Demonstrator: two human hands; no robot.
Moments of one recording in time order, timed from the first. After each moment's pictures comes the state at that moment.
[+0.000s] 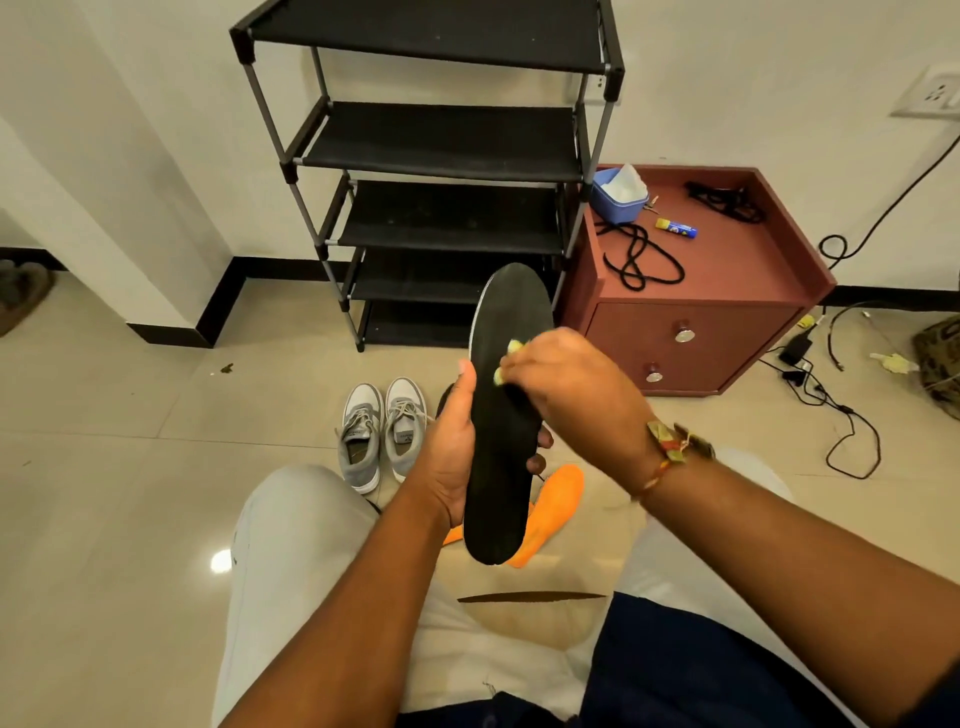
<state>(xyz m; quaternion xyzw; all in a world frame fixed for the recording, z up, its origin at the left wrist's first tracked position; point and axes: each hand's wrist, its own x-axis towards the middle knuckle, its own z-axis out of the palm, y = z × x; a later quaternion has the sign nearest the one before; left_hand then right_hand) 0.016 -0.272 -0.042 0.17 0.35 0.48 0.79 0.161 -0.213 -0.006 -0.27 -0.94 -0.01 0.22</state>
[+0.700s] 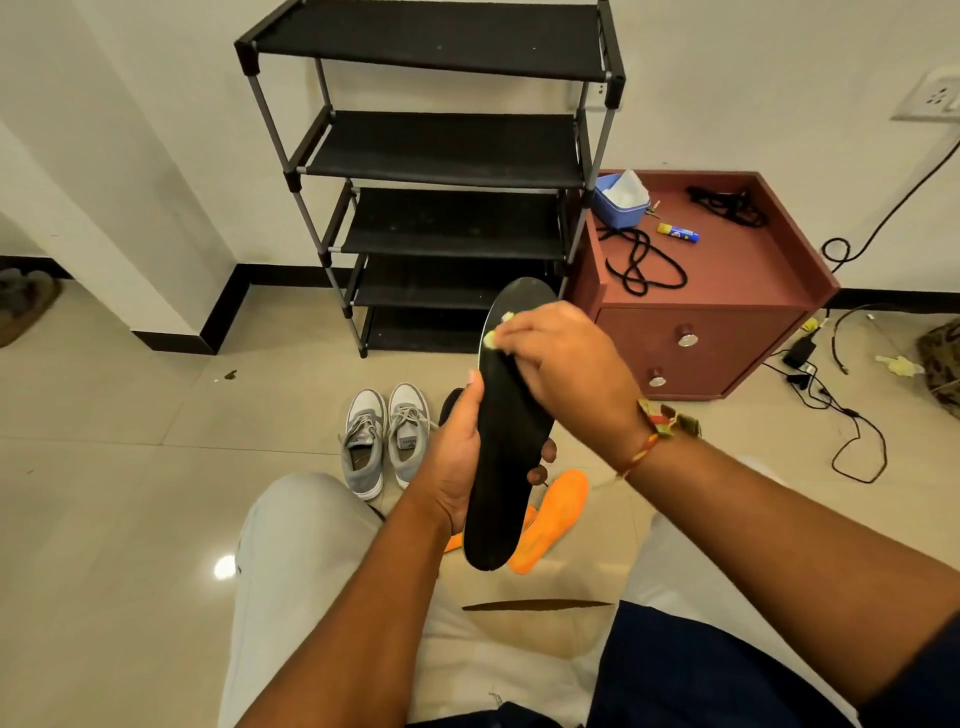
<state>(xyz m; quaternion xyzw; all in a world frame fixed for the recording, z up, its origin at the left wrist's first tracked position) 0.014 -0.273 -0.039 0.21 0.34 0.45 0.80 0.140 -0.197 0.012 -0.32 -0.90 -0.02 0.31</state>
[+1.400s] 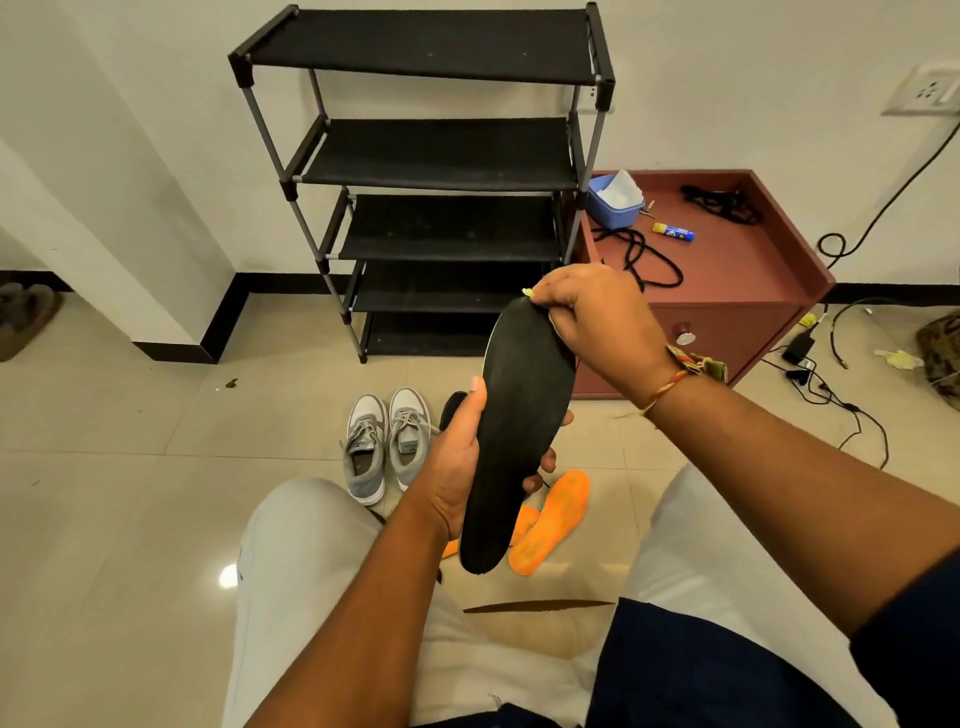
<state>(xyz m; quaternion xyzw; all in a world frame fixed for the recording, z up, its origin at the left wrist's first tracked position) 0.011 -0.272 -0.049 0.24 0.33 0.41 0.82 0.163 -0.157 0.034 -0.44 -0.86 0.03 0.26</state>
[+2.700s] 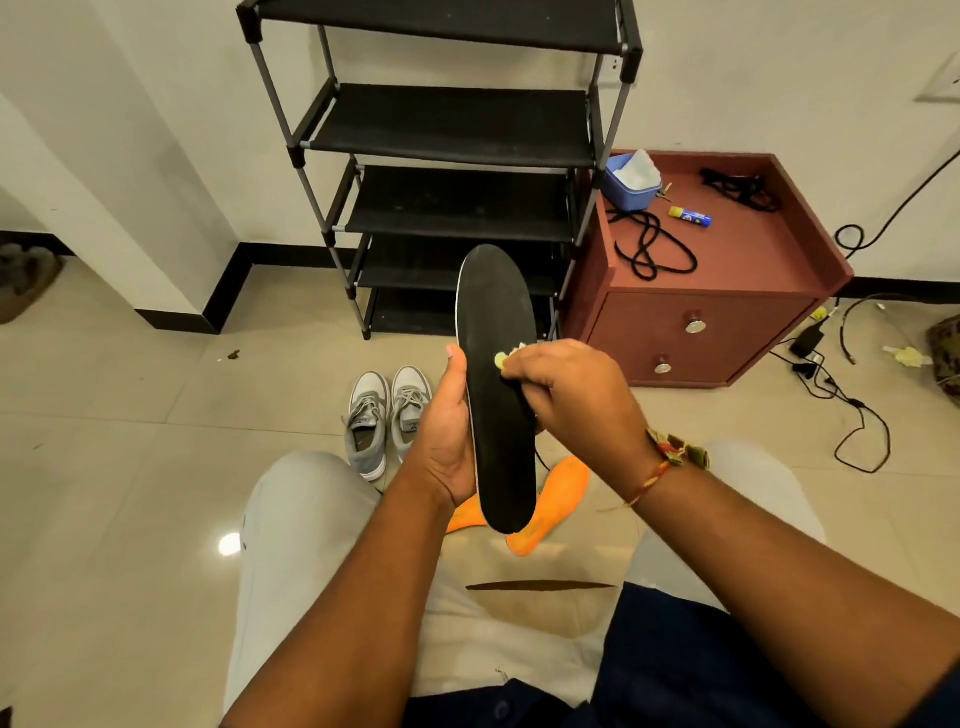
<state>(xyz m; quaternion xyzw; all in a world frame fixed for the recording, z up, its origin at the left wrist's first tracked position) 0.004 -0.264 -0.048 0.11 0.35 0.54 0.76 0.144 -0.227 -0.016 -0.39 -0.87 0.05 0.29</state>
